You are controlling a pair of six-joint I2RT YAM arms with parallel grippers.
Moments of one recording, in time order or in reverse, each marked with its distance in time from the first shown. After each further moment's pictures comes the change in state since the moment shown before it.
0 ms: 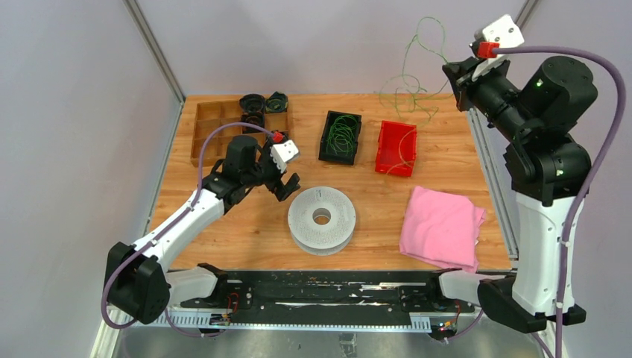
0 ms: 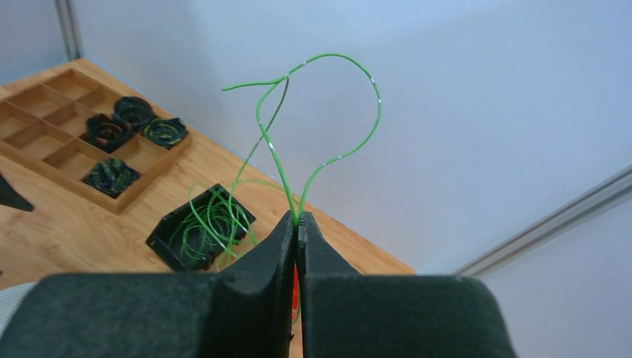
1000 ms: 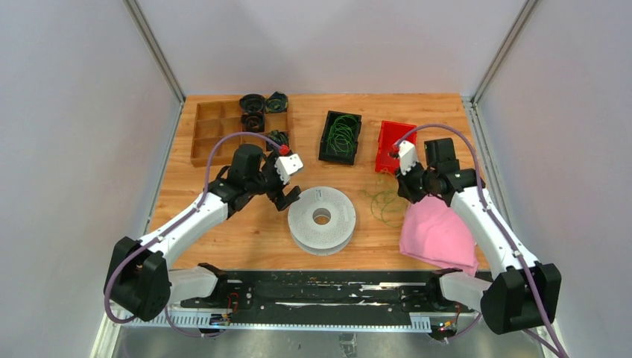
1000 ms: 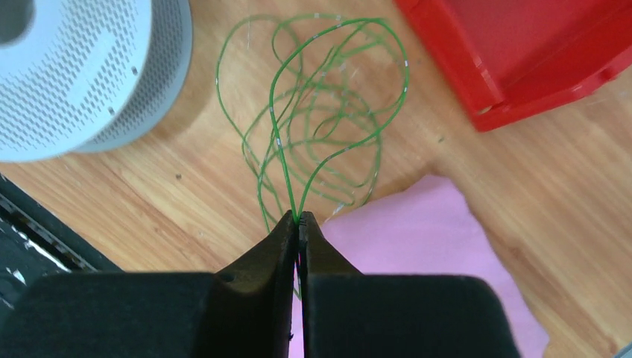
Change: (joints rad) left arm -0.017 0.023 -0.073 0.020 0.008 0.080; right arm 0.000 -0.095 -1.070 0.034 -0.105 -0.062
